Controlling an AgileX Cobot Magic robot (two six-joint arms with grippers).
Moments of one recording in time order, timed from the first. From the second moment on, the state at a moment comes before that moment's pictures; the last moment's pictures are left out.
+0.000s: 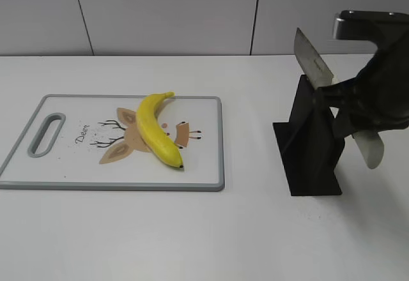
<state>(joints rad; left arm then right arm) -0.06 0.02 -0.51 -0.05 1.05 0.16 0.41 1.47 -0.97 -0.06 0.82 0.41</state>
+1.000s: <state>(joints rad) -0.06 0.02 -0.51 -0.05 1.05 0.16 0.41 1.40 -0.95 -0.06 0.79 0.46</state>
